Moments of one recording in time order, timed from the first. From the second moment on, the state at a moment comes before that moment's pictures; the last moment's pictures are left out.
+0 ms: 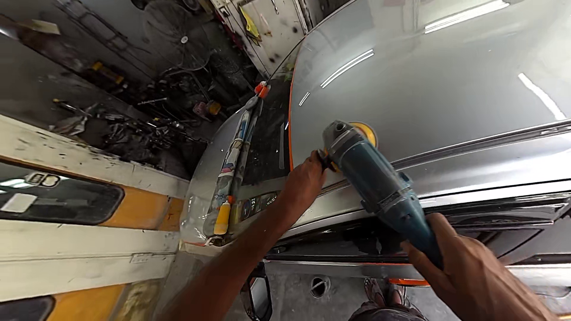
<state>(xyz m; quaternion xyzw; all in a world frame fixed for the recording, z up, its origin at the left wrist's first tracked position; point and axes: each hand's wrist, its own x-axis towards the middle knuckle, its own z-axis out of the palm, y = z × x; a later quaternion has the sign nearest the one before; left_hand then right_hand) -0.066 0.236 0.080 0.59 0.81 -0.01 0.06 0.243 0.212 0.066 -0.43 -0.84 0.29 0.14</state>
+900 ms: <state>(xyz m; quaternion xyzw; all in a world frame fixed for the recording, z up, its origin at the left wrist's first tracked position) -0.110 0.337 0.092 0.60 0.80 0.03 0.05 0.194 0.297 0.104 -0.47 -0.78 0.39 0.09</state>
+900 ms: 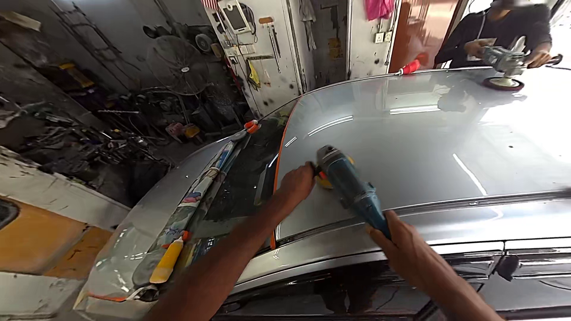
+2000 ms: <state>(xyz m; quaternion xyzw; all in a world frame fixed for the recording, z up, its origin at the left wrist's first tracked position) -0.139 0.114 -0.058 0.48 0.75 0.43 -0.15 0.245 0.405 0.129 -0.56 -0.67 0.46 0.18</state>
